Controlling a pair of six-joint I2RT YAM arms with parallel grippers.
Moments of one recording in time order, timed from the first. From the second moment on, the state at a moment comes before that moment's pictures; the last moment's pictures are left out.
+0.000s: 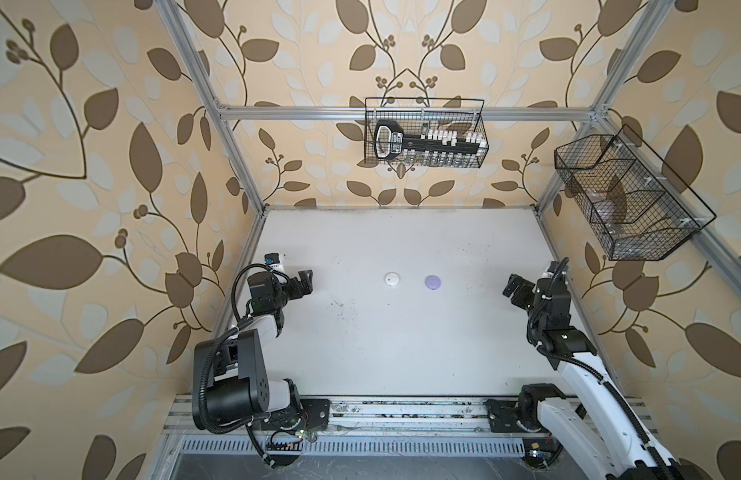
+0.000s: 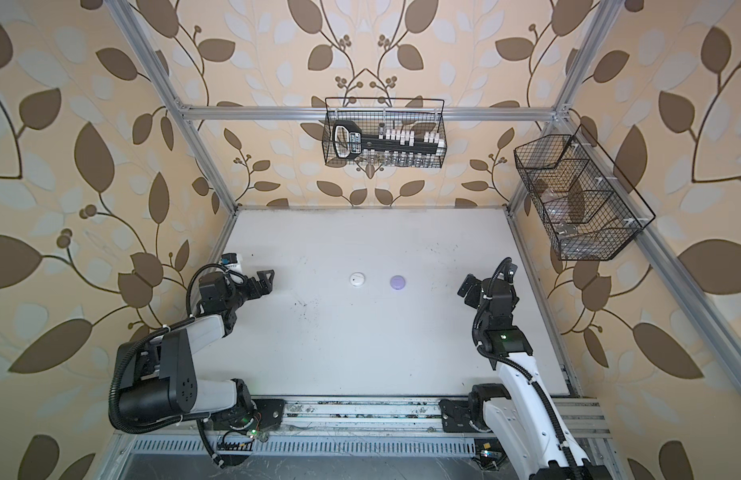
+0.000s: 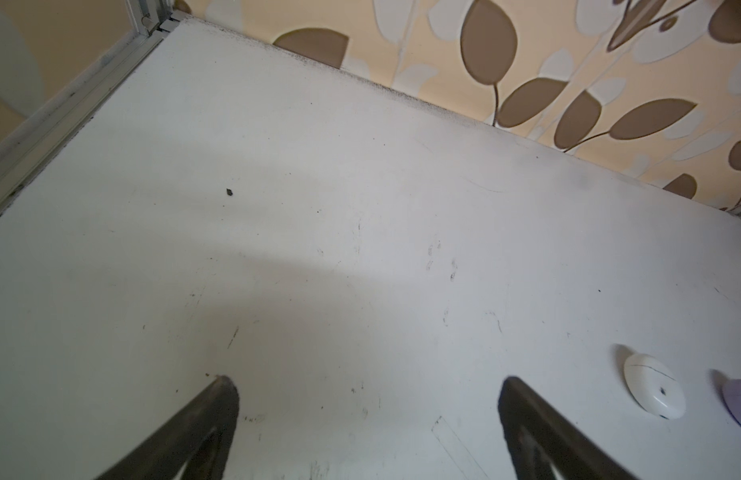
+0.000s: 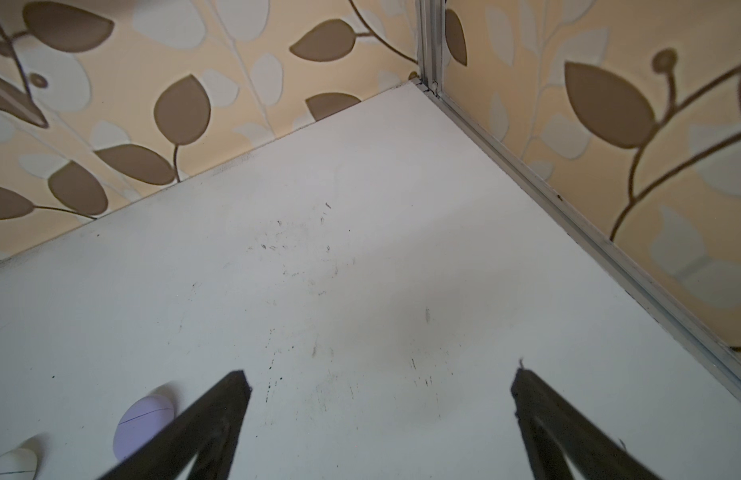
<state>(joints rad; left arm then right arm) 0.29 1.37 0.43 0.45 0.40 -0.17 0.02 0.79 0.49 -0.19 0.34 0.36</state>
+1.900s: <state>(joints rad) 0.09 1.50 0.34 0.65 0.25 -0.05 0.03 1.34 0.17 0.90 0.12 -0.01</state>
